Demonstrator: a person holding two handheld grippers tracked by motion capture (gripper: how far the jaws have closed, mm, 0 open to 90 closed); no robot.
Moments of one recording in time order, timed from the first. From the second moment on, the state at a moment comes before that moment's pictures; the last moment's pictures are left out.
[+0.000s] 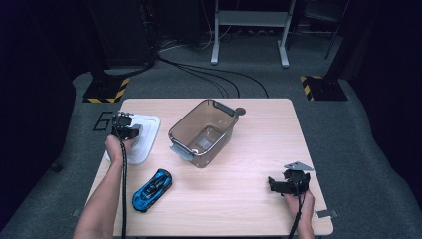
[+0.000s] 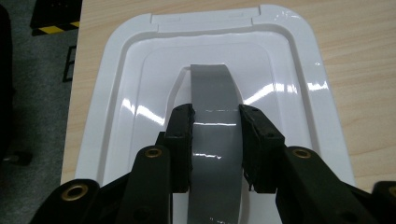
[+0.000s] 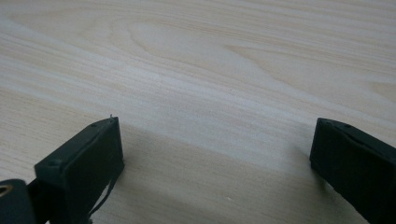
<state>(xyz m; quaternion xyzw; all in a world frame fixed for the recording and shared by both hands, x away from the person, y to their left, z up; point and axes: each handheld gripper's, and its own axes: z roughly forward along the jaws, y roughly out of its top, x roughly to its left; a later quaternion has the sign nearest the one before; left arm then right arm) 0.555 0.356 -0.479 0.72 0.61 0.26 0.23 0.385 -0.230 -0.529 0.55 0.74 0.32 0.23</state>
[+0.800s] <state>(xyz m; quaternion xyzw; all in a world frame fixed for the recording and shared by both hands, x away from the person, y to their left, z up) 0.516 0.354 -0.441 0.74 0.56 0.24 0.28 0.385 -0.229 -0.529 0.55 0.74 0.31 0.23</state>
